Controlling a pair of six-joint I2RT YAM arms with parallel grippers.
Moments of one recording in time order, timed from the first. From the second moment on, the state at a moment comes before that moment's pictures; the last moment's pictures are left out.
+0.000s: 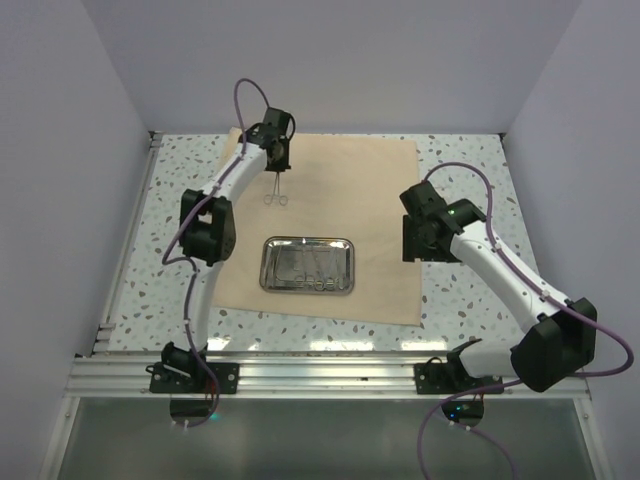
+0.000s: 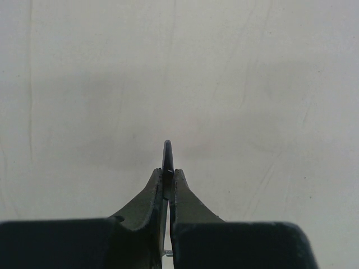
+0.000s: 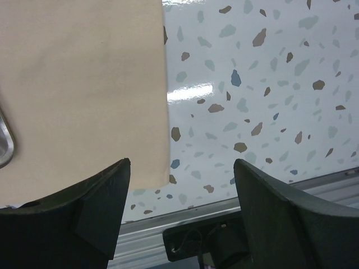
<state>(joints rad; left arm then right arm) -0.32 2.41 2.22 -0.72 -0.17 -0.24 0.46 1.33 1.17 -1.10 0.41 0.49</state>
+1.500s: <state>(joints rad) -0.64 1.95 1.34 -0.49 -0.25 -0.50 0.46 1.14 1.09 -1.14 0.37 0.51</state>
